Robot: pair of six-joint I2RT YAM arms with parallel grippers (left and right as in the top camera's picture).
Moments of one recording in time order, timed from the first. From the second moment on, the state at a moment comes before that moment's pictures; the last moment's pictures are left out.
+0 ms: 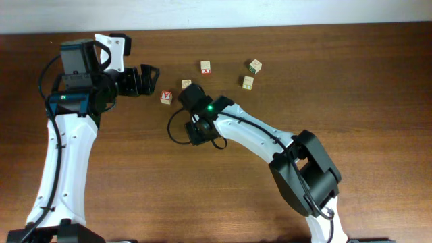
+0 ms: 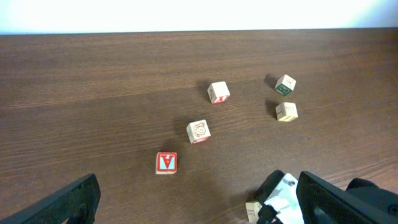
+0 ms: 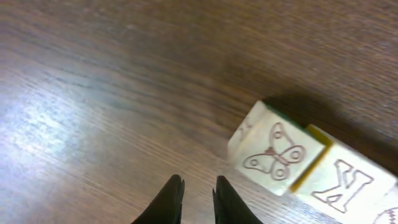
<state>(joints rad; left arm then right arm) 0.06 1.54 1.40 -0.59 0.42 0.03 0.73 2.14 1.62 -0.77 -0.07 0.34</state>
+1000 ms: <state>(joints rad) 0.06 1.54 1.40 -0.60 0.42 0.03 0.74 2.15 1.62 -0.63 -0.03 0.33</state>
